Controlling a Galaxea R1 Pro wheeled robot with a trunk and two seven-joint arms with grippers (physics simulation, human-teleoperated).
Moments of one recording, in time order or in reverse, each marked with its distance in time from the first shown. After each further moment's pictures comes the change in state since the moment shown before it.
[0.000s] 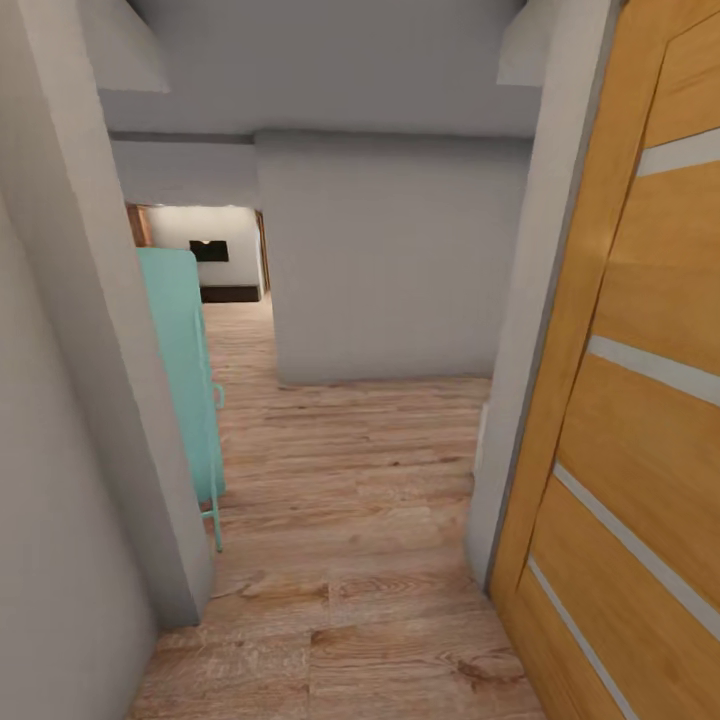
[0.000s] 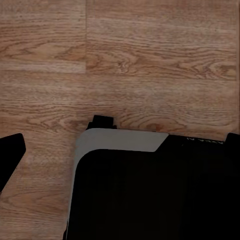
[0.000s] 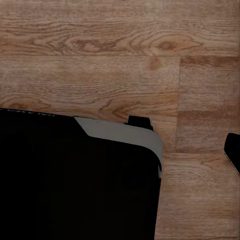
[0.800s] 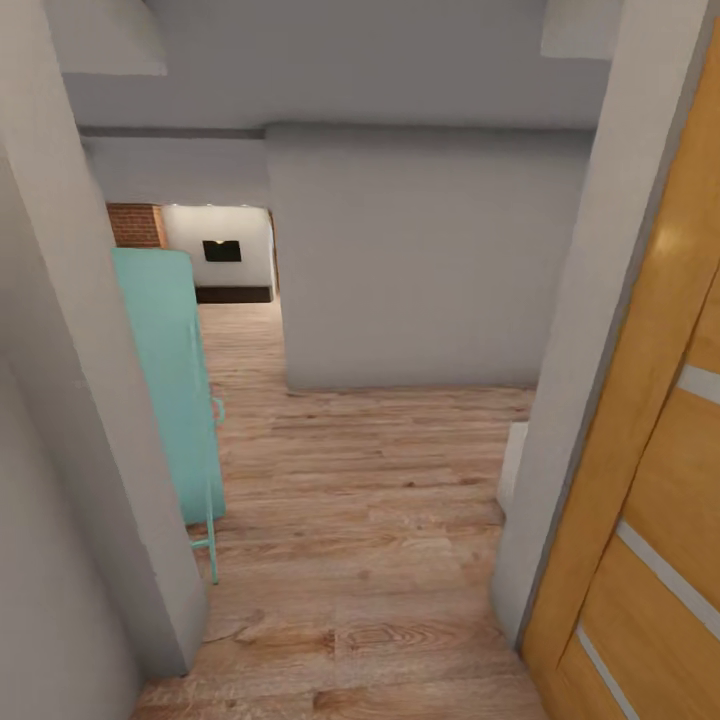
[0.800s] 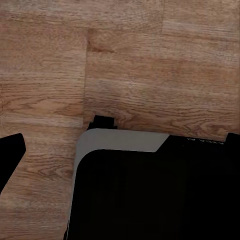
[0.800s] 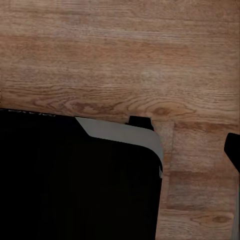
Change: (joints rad) left arm 0.000 0.001 0.000 0.000 0.001 -0.001 0.001; right arm 0.000 0.002 0.000 0.000 -0.001 0.000 0.000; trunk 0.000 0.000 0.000
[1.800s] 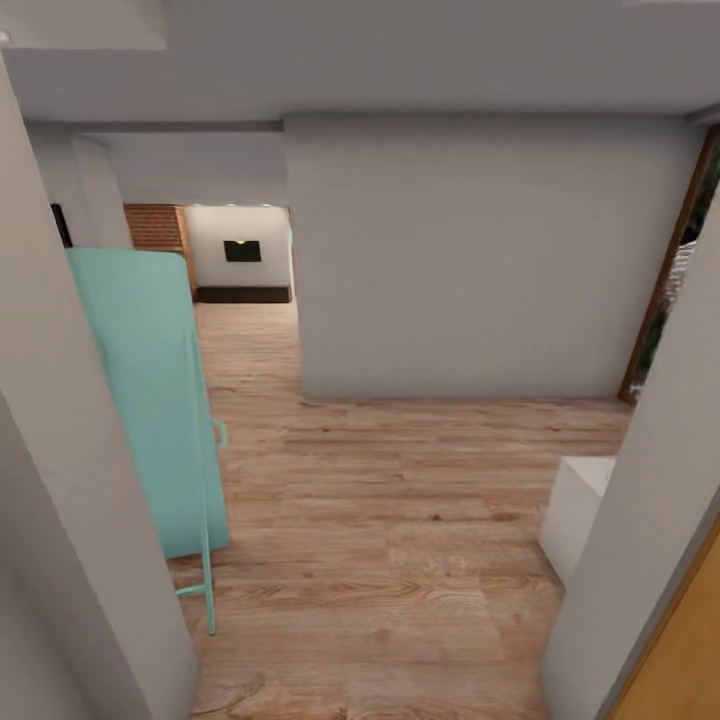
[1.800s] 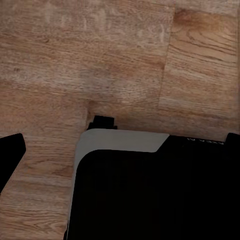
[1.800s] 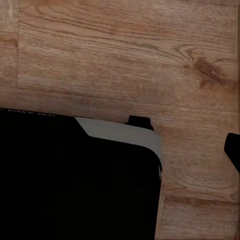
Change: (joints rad) left arm 0.000 0.000 0.000 0.000 0.000 0.000 0.000; right arm 0.000 -0.001 0.000 0.000 0.000 0.000 0.000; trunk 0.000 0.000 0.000
